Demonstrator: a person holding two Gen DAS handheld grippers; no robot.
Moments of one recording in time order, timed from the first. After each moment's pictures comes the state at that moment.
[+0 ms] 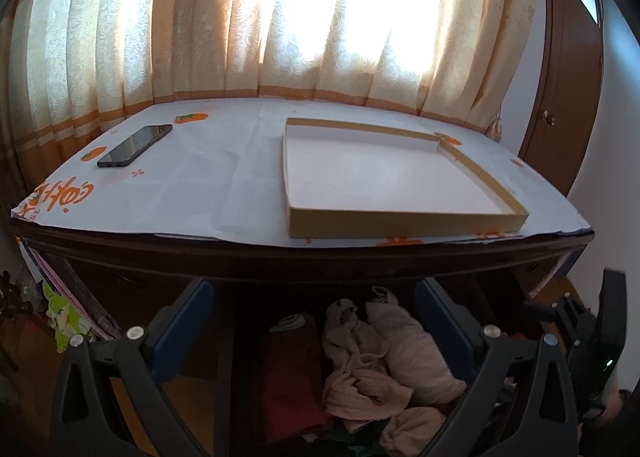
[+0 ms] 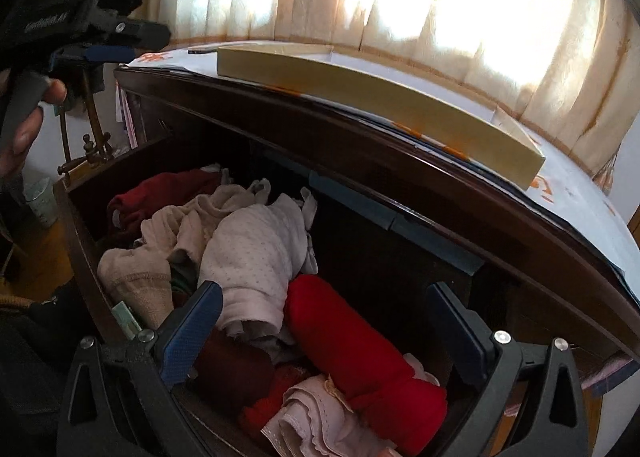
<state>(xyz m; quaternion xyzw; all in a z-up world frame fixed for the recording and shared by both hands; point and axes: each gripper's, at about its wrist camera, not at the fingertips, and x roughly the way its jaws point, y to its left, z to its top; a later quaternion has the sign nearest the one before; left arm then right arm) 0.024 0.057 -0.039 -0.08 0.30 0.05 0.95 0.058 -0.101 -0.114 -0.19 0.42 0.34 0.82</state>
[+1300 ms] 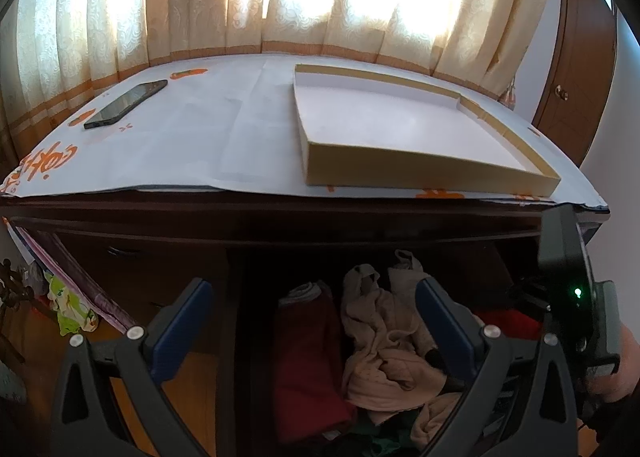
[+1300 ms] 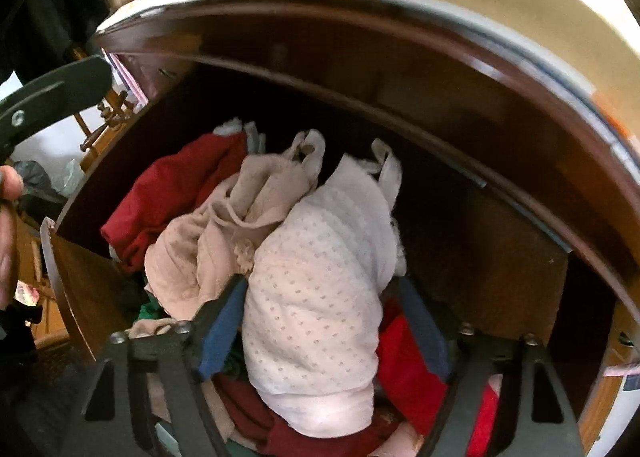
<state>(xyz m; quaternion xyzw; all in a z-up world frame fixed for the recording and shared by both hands) 0.045 0.068 -0.076 -0.08 0.37 0.05 0.93 0.105 -0.019 -0.167 -0.16 0.61 0.36 0.68</state>
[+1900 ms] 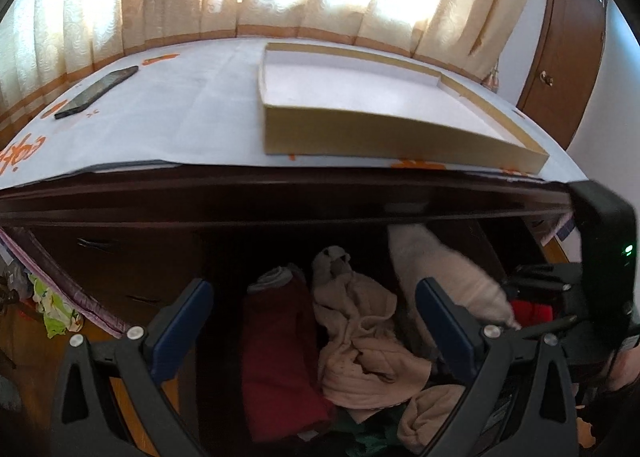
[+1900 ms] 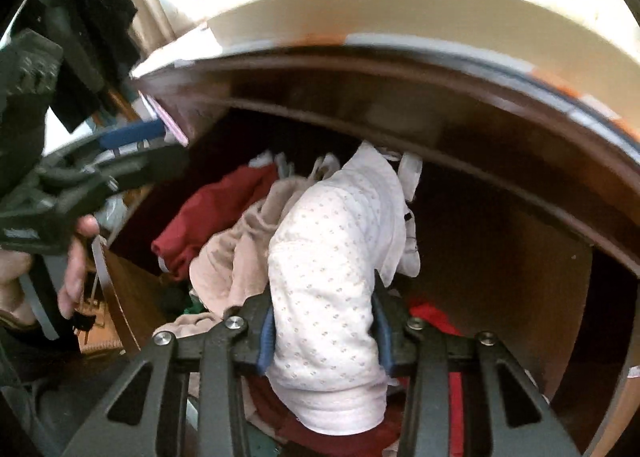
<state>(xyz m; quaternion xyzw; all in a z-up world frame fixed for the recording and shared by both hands) 0.054 0.050 -0.095 -0.08 0.39 0.01 0.92 0.106 -0.072 -0.140 -0.07 0.57 0.41 0.71</state>
